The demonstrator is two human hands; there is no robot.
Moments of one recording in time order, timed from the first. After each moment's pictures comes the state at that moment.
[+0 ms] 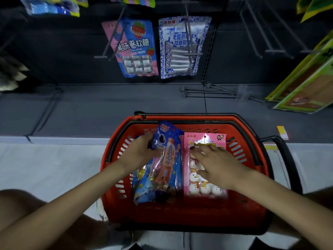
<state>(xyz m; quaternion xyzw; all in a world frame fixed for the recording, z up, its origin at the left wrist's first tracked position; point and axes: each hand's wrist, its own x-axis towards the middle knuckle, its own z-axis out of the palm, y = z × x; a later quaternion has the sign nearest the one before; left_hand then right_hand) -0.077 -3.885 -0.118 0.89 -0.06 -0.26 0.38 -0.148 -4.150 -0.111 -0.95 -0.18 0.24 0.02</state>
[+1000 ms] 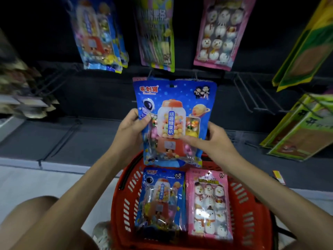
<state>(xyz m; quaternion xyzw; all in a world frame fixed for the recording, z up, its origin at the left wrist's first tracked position) -0.050 -3.859 0.020 0.59 -0.05 -0.07 0.80 -0.095 -4.098 0.022 -0.78 -0.05 0.01 0.63</state>
